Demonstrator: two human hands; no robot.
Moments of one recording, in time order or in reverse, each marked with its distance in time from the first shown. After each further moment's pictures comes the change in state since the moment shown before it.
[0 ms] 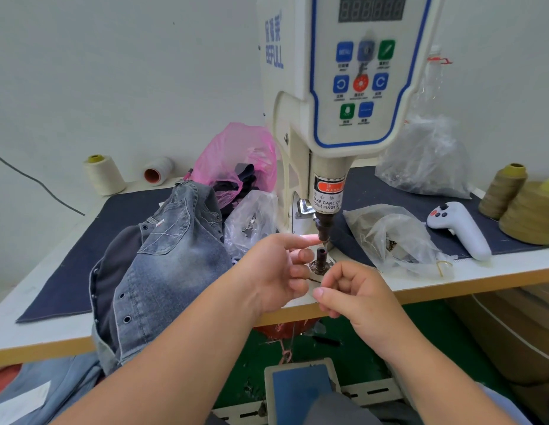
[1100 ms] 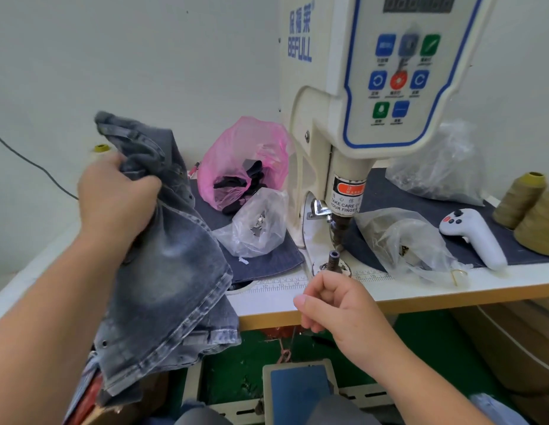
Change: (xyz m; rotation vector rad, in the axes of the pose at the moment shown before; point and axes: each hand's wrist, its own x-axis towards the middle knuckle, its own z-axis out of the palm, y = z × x) left_hand -0.054 0.102 -0.139 0.865 1.113 0.901; right_hand 0.001 -0.008 0.030 -0.042 -0.124 0.060
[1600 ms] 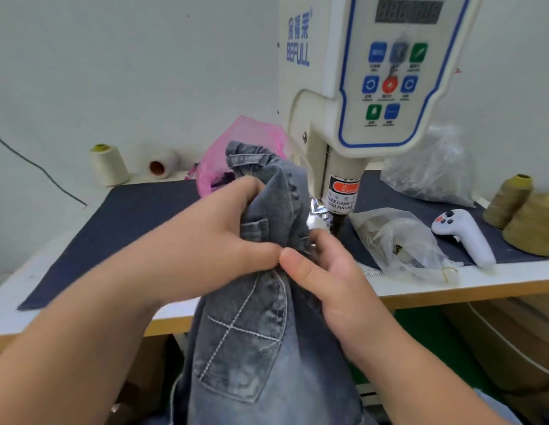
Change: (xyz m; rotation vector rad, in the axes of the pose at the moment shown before) left_hand -0.097 0.102 -0.030 -0.317 -1.055 0.098; right_hand -0.005 -0.057 0.024 0.570 -0.048 -0.116
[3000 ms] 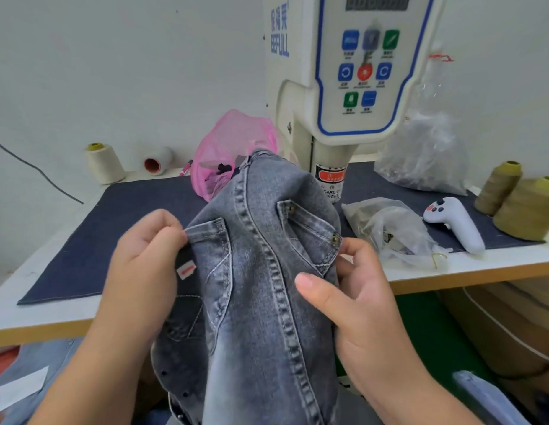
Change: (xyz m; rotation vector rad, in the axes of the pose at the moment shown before) left_hand -0.026 -0.059 0.017 -0.078 0.752 -0.054; right_hand -0.043 0.012 -0.016 -0.082 0.178 -0.183
